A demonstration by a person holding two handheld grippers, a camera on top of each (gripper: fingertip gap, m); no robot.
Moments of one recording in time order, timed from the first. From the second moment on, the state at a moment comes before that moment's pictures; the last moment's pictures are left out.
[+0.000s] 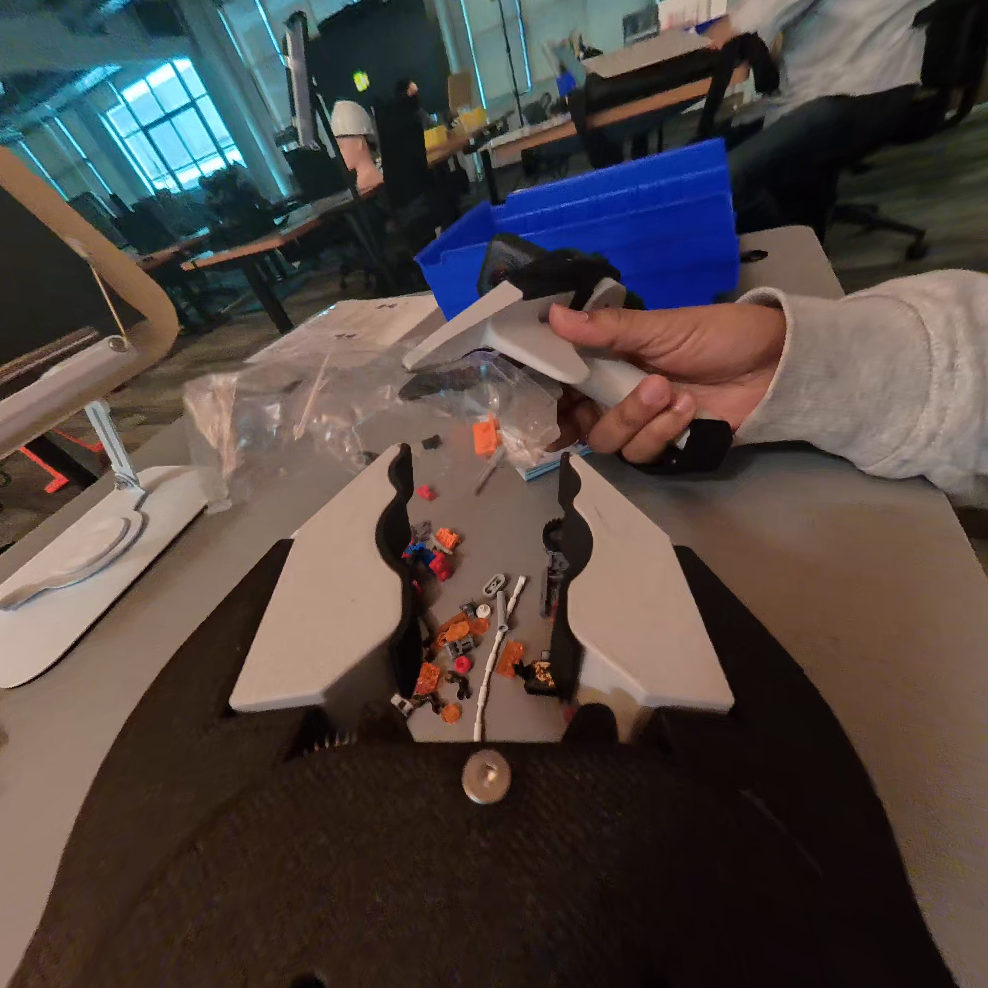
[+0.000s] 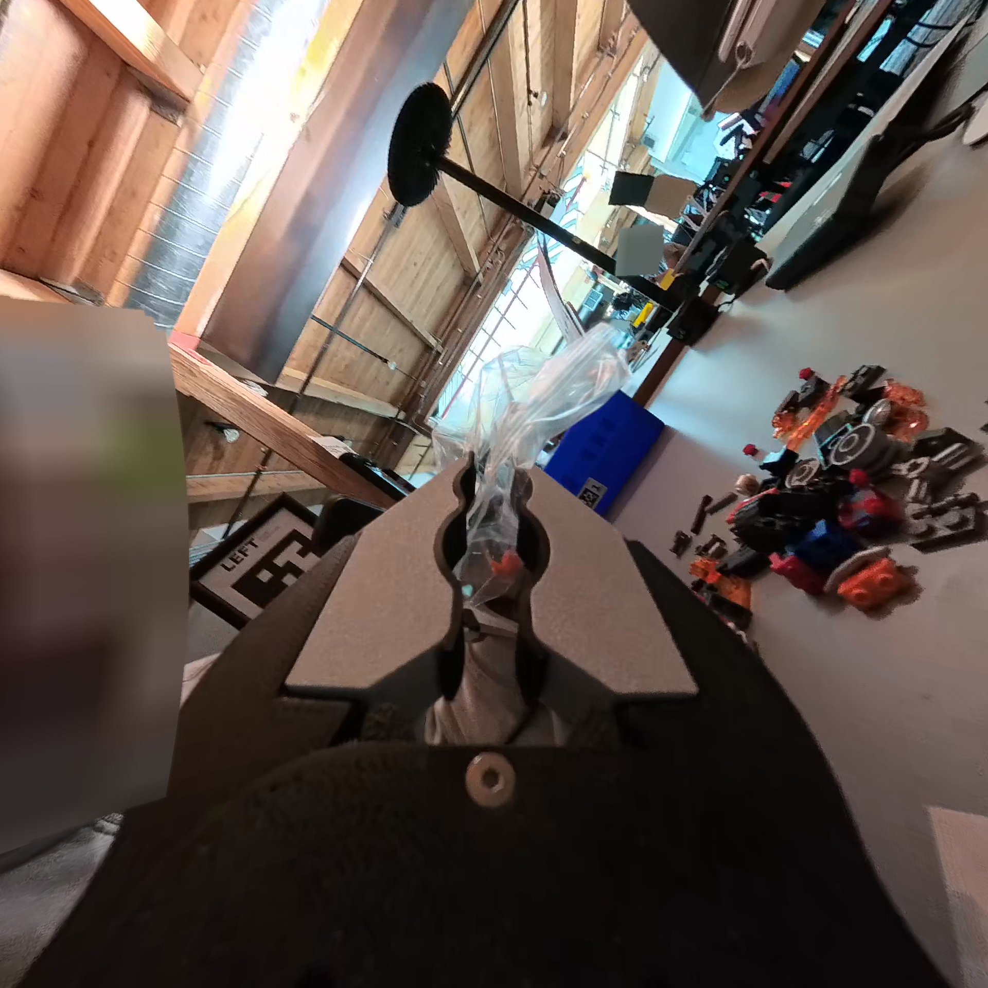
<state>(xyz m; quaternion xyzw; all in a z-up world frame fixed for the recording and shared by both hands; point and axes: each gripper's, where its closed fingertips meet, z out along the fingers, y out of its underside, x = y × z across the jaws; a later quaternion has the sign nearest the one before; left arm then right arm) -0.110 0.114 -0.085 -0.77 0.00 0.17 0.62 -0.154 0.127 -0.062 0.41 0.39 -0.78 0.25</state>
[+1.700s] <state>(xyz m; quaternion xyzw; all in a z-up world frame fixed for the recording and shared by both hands) -0.076 0.112 -0.076 -0.73 -0.06 -0.16 0.66 -0.137 0.117 -0.044 0.35 0.42 -0.80 0.25</state>
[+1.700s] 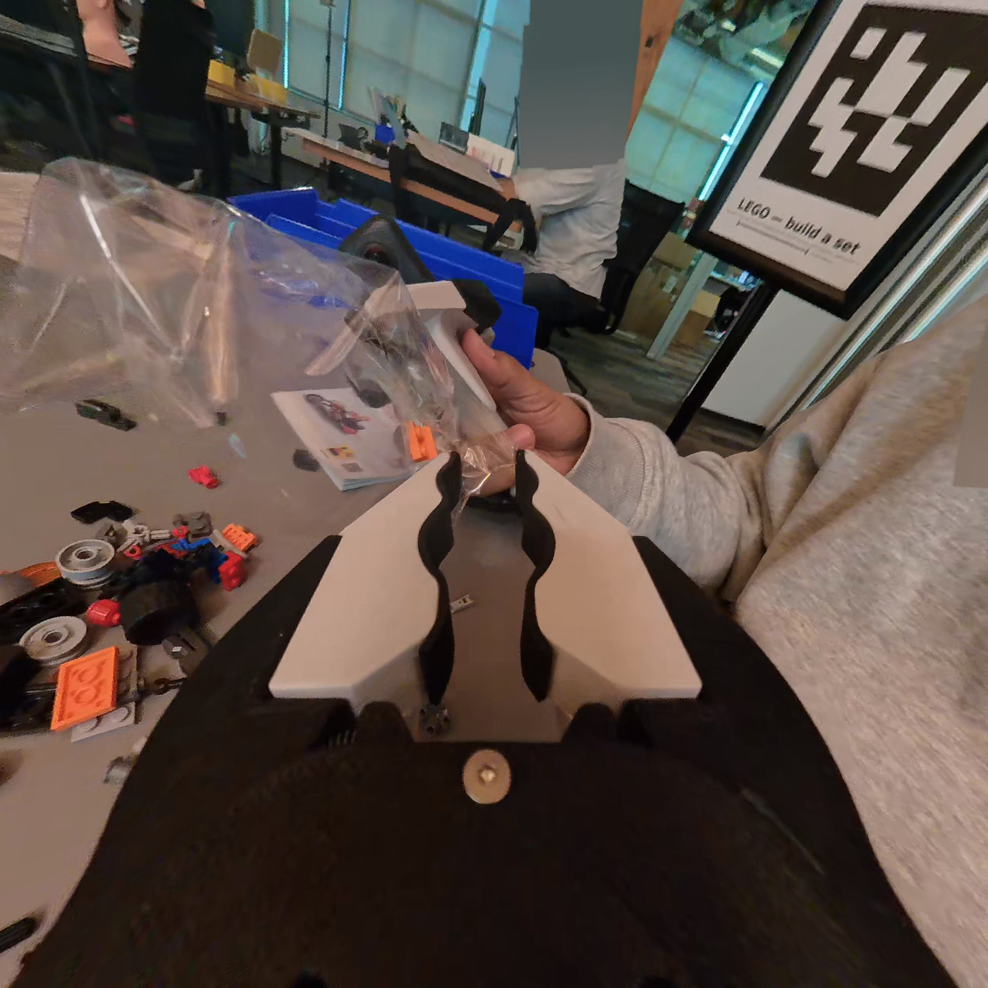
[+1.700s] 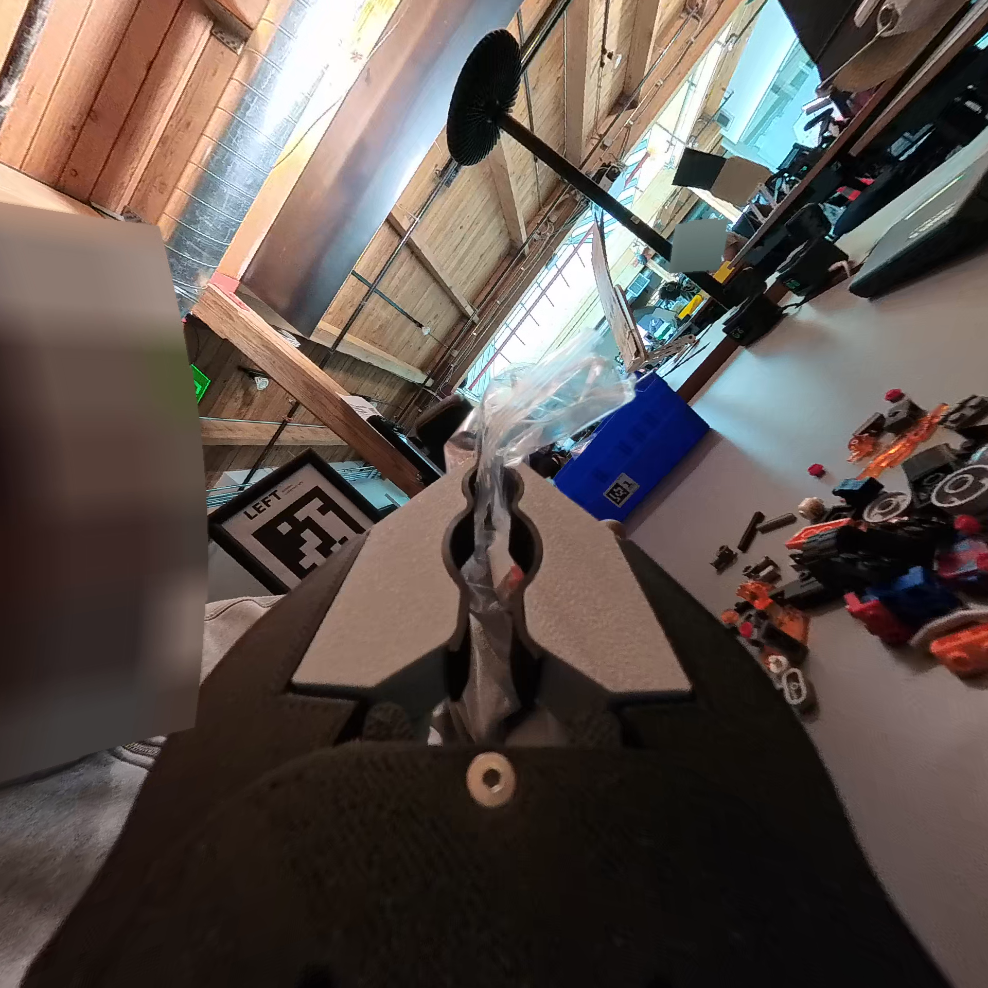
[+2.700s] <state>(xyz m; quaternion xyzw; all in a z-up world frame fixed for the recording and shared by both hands) -0.072 0.109 -0.067 -0.72 -0.03 -0.14 0.68 -0.146 0.143 -0.039 0.36 0.35 -0.83 0.26</state>
